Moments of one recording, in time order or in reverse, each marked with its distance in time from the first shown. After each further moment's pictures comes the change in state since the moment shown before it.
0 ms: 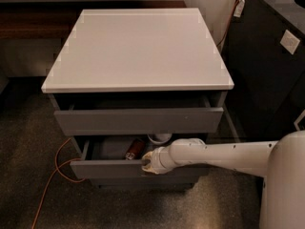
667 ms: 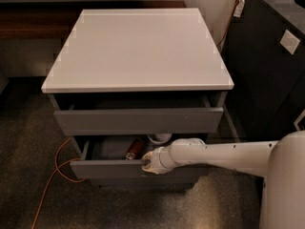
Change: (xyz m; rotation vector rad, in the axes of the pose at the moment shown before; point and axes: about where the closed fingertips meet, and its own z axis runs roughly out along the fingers) arm 0.000 0.000 0.000 0.000 0.000 0.000
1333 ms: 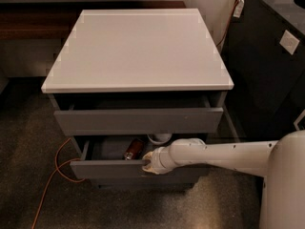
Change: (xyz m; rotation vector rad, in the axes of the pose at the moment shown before) arm -0.002 0.000 0.001 0.000 0.000 0.000
